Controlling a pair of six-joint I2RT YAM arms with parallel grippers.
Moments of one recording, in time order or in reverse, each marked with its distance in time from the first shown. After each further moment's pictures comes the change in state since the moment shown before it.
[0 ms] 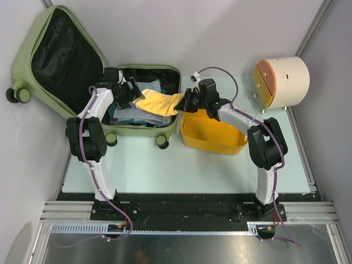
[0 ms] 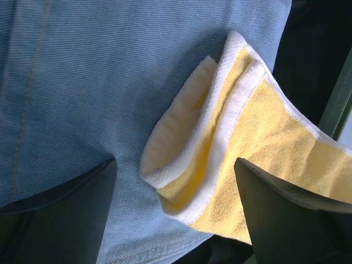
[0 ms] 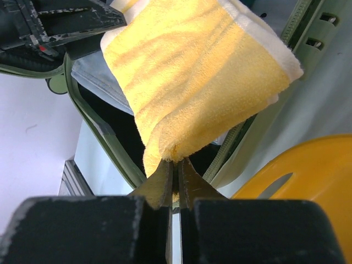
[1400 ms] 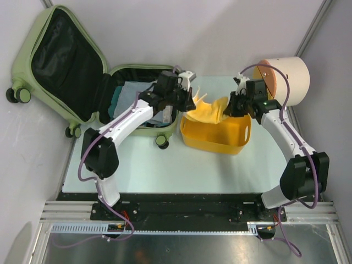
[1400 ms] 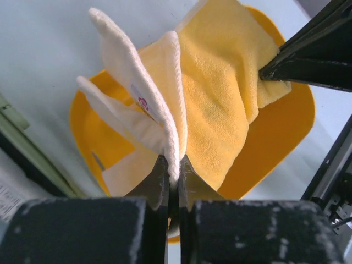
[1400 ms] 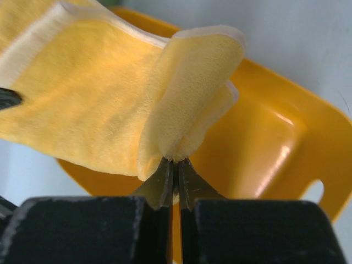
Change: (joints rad) left arm -0.558 -0.158 -0.034 0.196 0.124 0.335; right arm -0.298 -0.482 -0.188 -0.511 0.130 -0.465
